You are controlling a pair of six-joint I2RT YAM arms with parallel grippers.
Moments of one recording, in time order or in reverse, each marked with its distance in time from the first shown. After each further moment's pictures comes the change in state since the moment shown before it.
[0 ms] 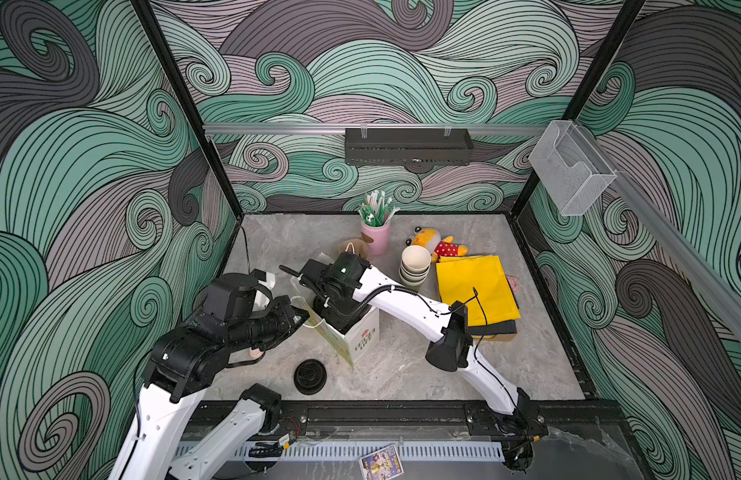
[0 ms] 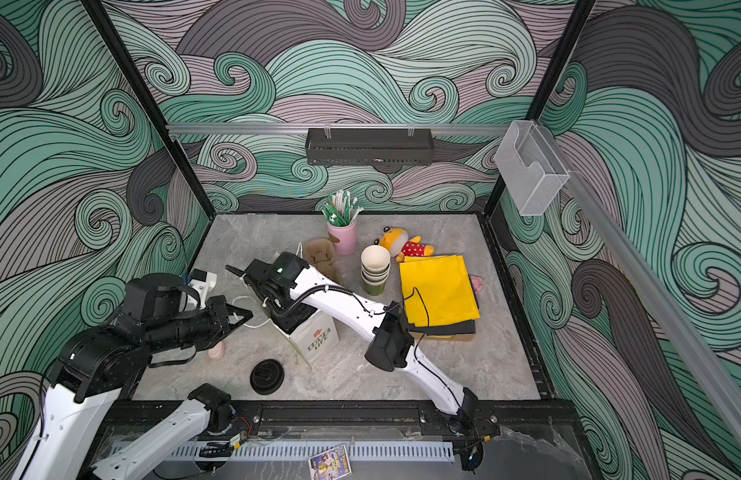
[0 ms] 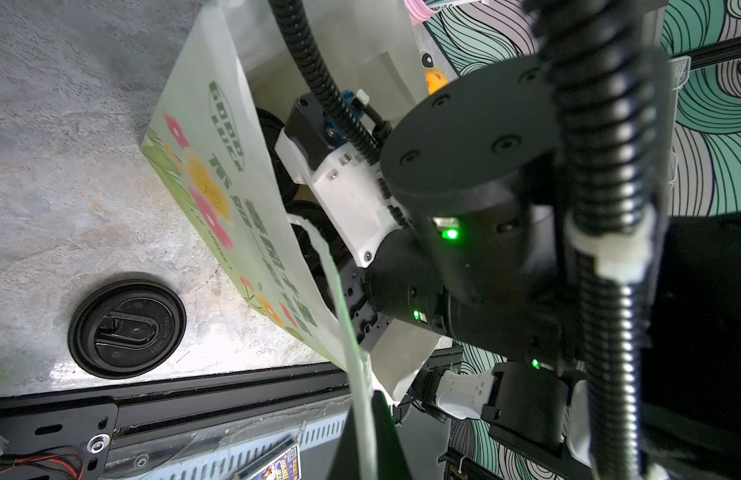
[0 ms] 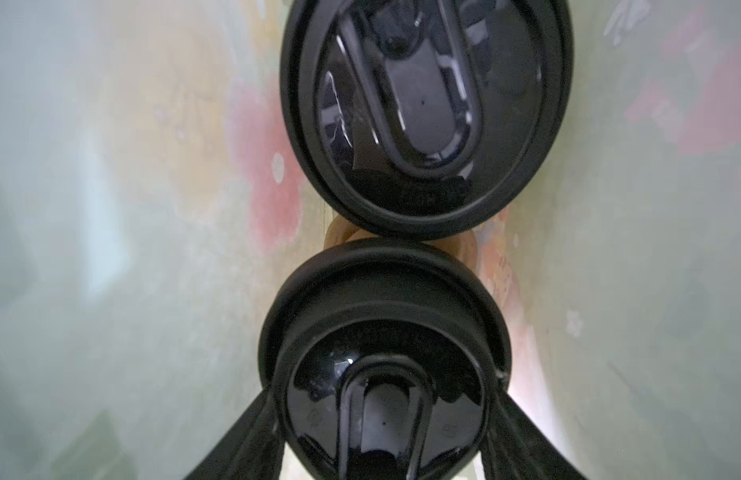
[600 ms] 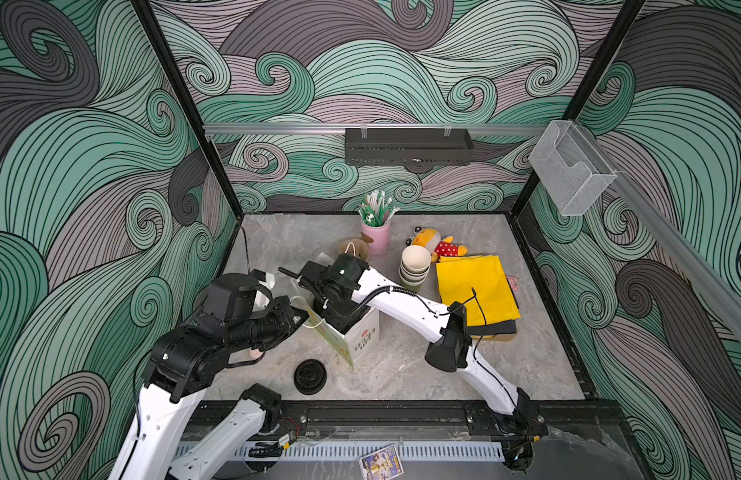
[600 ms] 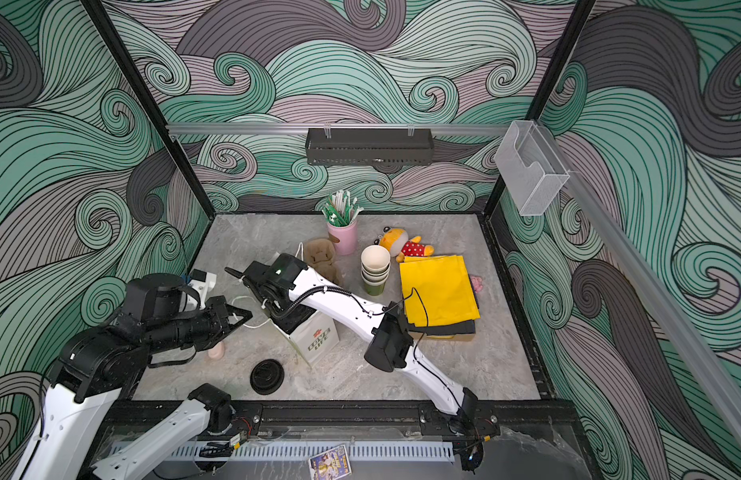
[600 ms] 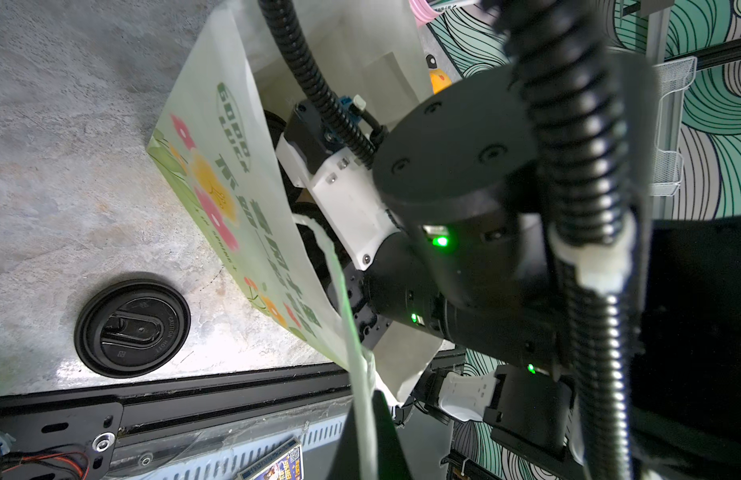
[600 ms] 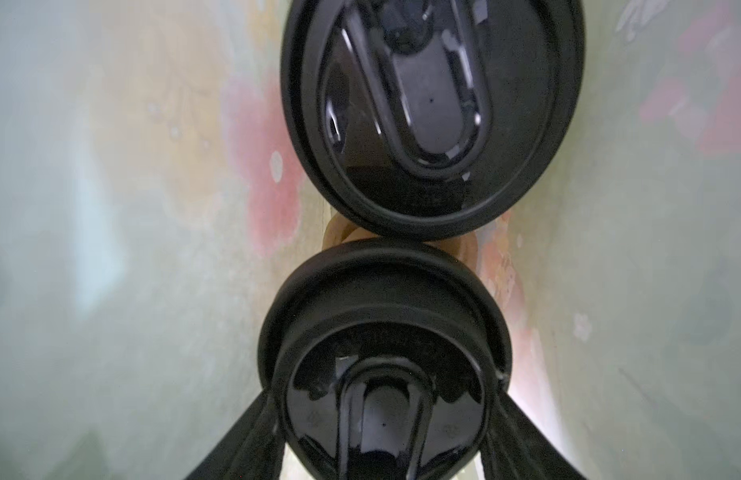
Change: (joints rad) left arm 0.000 0.000 0.000 -0.008 -0.007 0.002; right arm 0.004 0.009 -0.006 0.000 0.010 -0.001
